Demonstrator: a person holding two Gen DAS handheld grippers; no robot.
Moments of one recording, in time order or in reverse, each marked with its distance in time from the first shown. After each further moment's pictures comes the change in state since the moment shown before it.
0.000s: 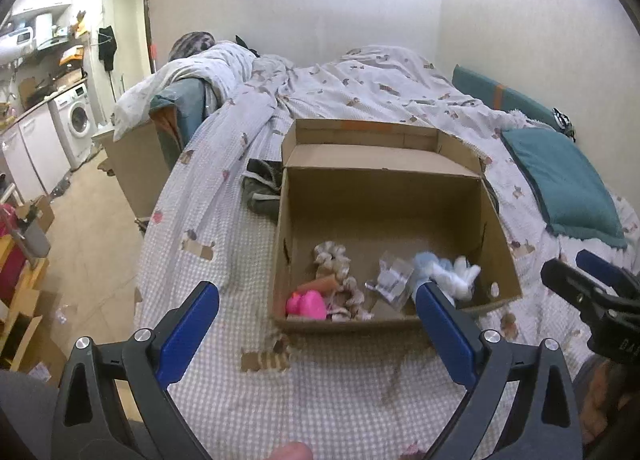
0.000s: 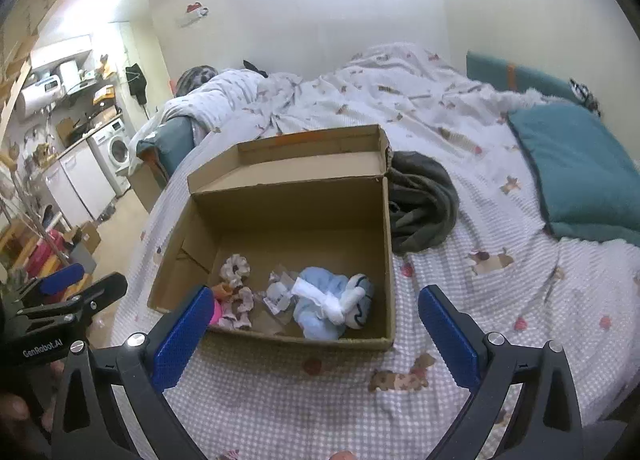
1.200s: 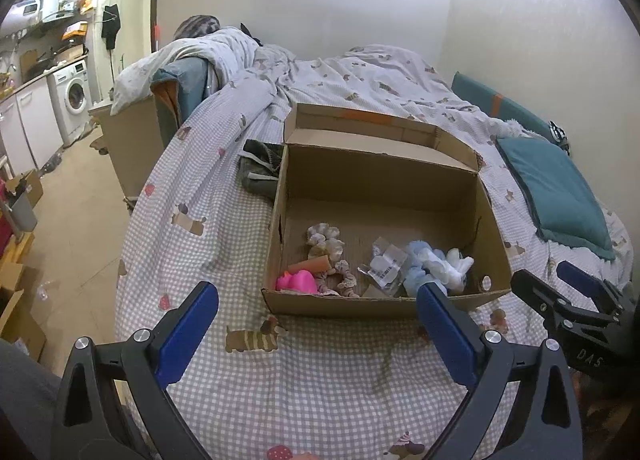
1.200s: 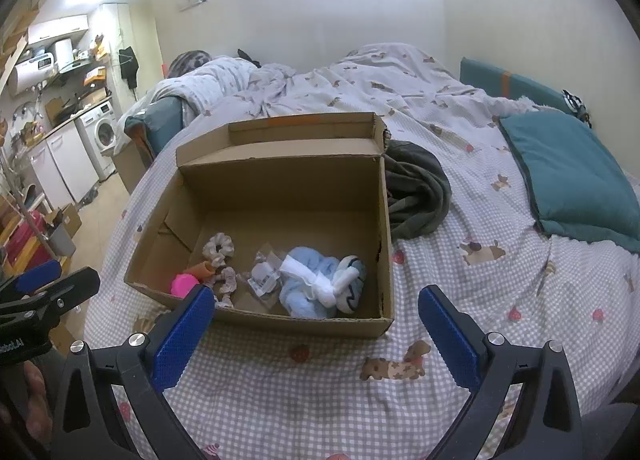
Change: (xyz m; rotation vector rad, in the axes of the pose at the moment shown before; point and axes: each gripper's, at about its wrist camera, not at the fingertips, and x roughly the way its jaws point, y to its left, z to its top) left arm 0.007 0.010 -0.020 -0.077 0.016 -0.050; right arm 0.016 0.014 -0.021 -0.049 0.018 -0.072
